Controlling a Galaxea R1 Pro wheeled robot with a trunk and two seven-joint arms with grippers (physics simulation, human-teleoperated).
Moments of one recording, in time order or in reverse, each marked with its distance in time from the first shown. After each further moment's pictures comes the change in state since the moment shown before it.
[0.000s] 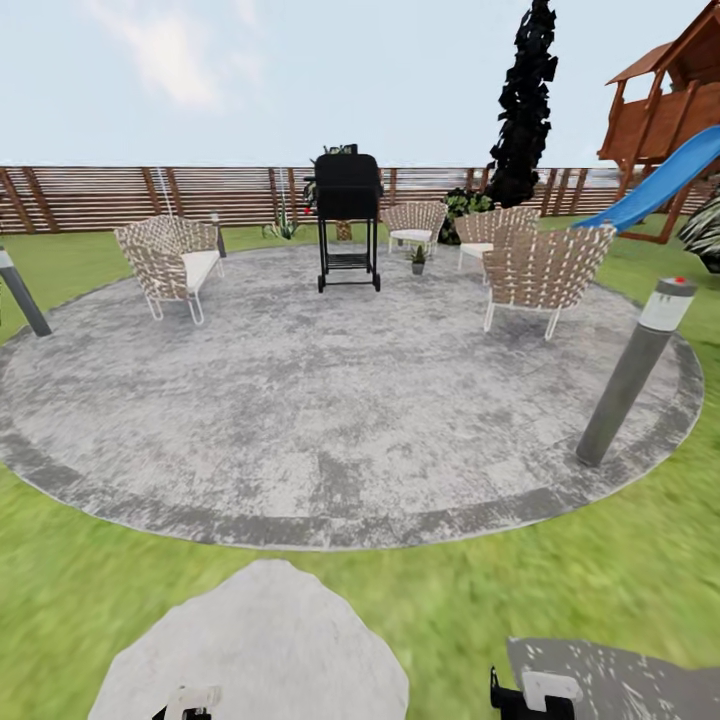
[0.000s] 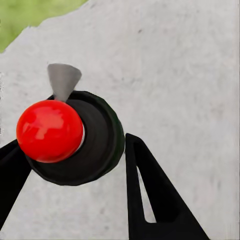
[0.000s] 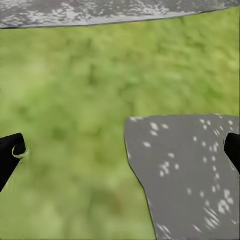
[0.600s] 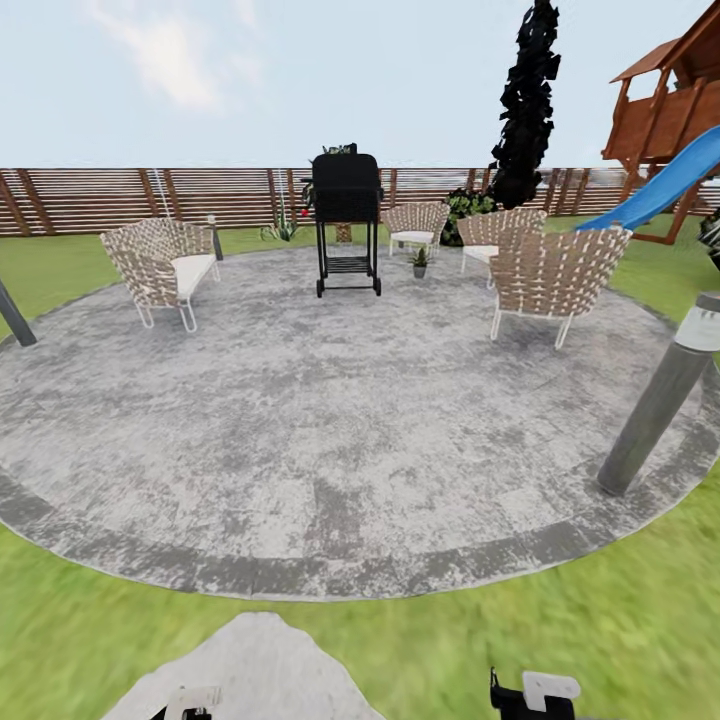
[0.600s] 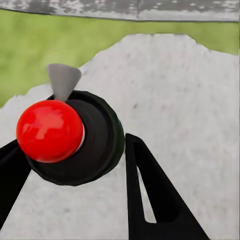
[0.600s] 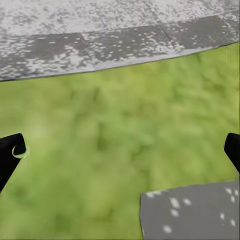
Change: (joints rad) left arm 0.000 0.000 0.000 0.000 0.000 0.000 0.000; right arm 0.000 0.000 0.000 0.000 0.000 0.000 0.000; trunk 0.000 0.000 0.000
